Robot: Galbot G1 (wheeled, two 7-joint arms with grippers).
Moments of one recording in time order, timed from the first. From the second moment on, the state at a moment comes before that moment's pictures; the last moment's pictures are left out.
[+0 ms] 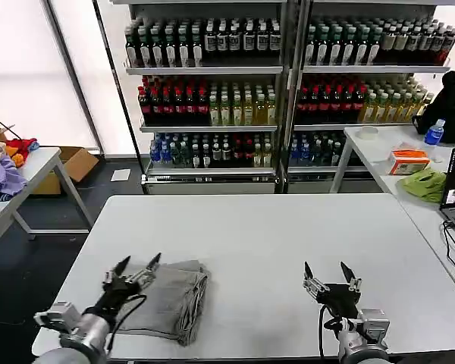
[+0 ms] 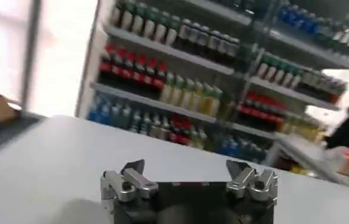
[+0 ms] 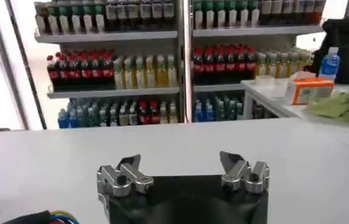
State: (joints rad) left arm 1.55 -1.18 -0.66 -2.20 -0.72 0.37 -0.08; right arm -1.54 1.16 0.41 2.31 0.44 -0.45 0.41
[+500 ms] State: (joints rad) left arm 1.59 -1.18 -0.76 -2.06 -0.55 0.34 -0.03; right arm -1.54 1.16 0.41 2.32 0.44 -0.45 0.41
